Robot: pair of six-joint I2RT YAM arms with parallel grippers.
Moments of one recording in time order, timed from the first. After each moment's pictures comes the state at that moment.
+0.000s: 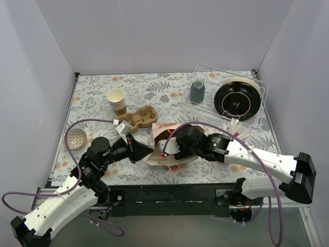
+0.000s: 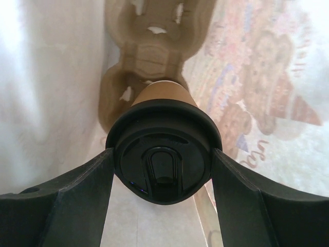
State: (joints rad) left arm -0.69 0.51 0.48 -0.09 0.42 -0.54; right arm 1.14 1.22 1.00 -0.64 0.31 -0.89
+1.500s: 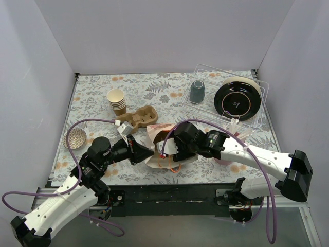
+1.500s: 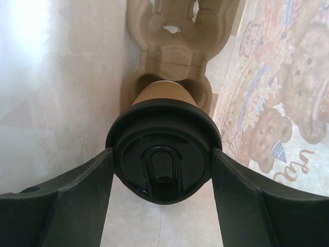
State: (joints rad) left arm -0.69 0.51 0.48 -0.11 0.47 -0.57; right arm 1.10 1.26 1.02 -0.66 0.13 -0.89
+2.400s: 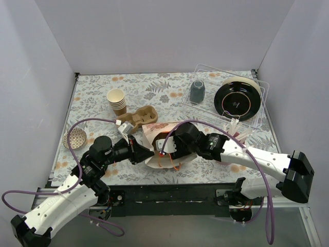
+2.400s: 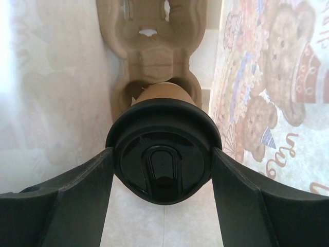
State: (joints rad) left arm -0.69 0.53 0.49 -0.15 0.45 -0.63; right arm 1.09 1.25 0.94 -0.46 0.16 -0.89
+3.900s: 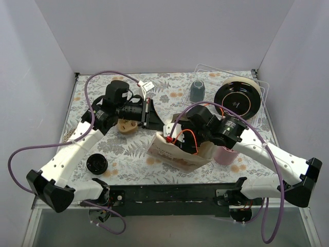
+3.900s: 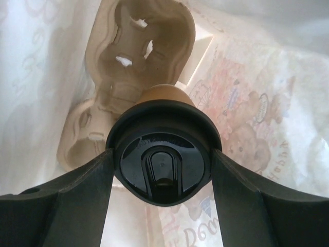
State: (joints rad) left arm -0.56 1.20 1.30 -0.58 0.91 -0.73; right arm 0.98 1.23 1.27 -0.91 -0.19 -0.71
